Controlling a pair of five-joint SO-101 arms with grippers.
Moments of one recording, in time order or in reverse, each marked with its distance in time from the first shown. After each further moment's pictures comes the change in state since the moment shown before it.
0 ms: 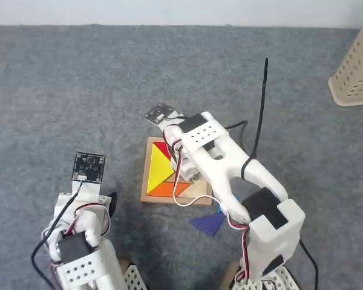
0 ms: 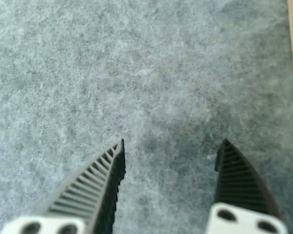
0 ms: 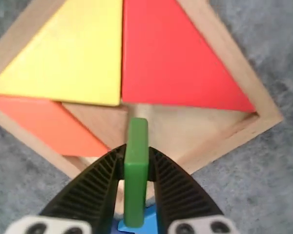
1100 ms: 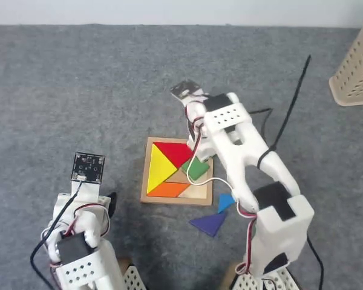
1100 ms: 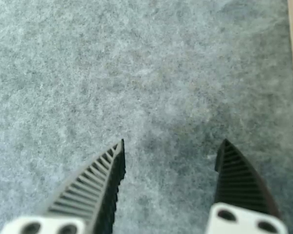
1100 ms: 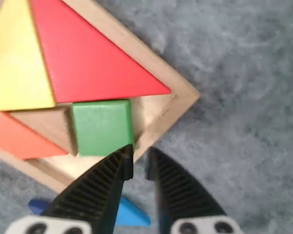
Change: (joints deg) left arm 0.0 0.0 0.0 0.0 0.0; right arm 9.8 2.0 -6.9 3.3 -0.4
